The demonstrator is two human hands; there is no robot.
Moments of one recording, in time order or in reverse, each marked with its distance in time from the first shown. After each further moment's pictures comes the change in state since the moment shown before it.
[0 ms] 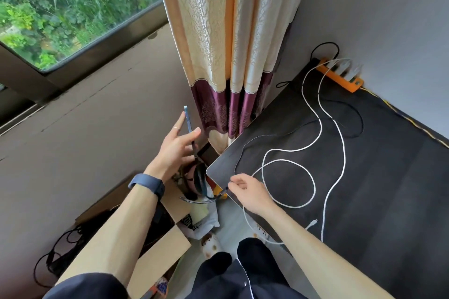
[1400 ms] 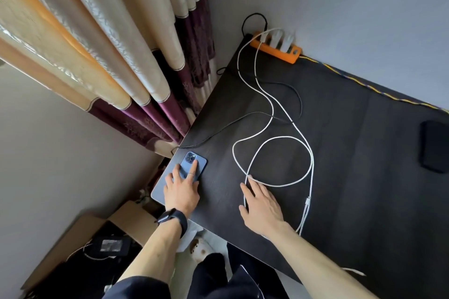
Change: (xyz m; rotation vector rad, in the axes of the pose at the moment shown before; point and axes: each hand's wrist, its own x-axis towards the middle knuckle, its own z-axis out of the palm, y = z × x) left_hand 0.061 -0.160 0.135 1.568 0.048 0.181; right_hand -0.004 0.157 -0.067 -0.583 0.117 0.071
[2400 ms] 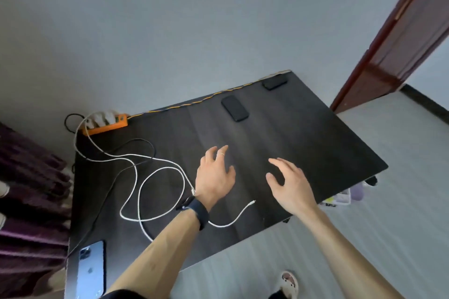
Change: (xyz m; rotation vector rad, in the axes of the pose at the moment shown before) left_hand -0.223 0.308 -0.050 -0.092 -0.094 1.063; right_hand -0.338 0.118 -0.033 0.660 1.021 0.792
